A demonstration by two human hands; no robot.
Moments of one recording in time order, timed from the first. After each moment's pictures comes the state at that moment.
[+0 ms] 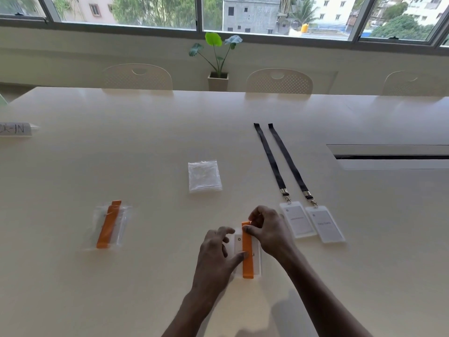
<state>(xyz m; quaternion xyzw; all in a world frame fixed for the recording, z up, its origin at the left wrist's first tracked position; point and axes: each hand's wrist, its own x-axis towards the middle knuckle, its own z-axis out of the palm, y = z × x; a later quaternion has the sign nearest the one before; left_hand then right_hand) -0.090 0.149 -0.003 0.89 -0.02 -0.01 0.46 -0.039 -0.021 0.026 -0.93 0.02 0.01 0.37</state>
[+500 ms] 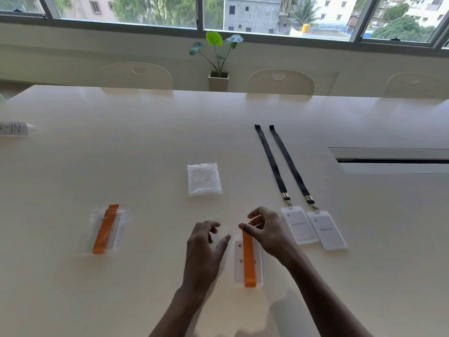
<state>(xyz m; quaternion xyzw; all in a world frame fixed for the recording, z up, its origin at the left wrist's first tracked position) -0.062 0.165 -0.011 0.89 -0.01 0.11 0.45 -0.024 -0.025 0.026 -0.90 0.03 0.06 0.43</state>
